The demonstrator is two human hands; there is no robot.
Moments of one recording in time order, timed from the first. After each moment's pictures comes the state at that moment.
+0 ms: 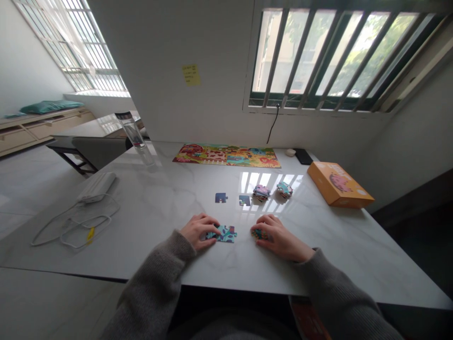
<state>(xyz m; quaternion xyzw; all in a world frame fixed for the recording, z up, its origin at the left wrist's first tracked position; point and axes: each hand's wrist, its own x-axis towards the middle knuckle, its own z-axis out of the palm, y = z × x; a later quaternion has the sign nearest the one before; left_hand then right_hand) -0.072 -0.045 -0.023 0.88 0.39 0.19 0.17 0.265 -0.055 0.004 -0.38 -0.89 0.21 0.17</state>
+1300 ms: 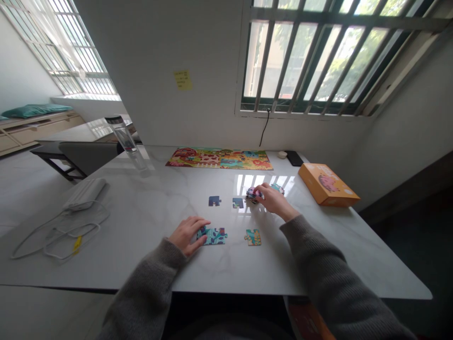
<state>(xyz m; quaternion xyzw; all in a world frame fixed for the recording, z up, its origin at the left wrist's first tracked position) -0.077 -0.057 -0.019 0.86 0.43 0.26 0.13 0.279 0.050 0.026 -0.56 -0.82 0.04 0.13</state>
